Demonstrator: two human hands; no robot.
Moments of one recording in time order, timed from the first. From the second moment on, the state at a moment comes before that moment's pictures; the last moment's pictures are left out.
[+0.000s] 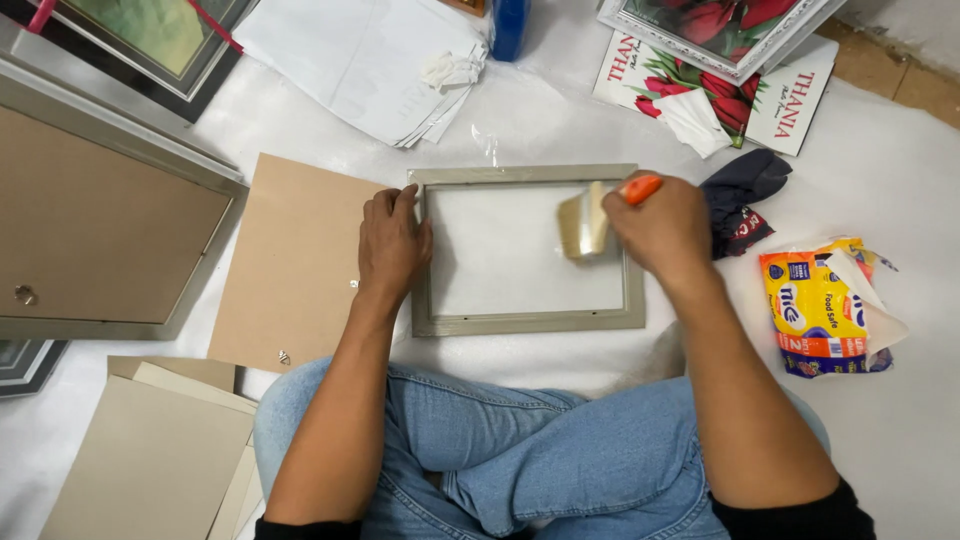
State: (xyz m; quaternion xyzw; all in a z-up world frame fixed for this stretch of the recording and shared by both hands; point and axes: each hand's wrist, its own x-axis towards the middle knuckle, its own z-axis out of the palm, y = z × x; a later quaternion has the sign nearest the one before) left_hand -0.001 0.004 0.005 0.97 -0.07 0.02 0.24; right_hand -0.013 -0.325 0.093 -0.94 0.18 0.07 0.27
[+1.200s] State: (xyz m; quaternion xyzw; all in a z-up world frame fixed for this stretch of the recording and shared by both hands) left_hand 0.004 0.006 0.007 0.96 -0.03 -0.08 0.27; right_hand -0.031 -0.333 0.146 -0.97 0.09 0.13 0.18
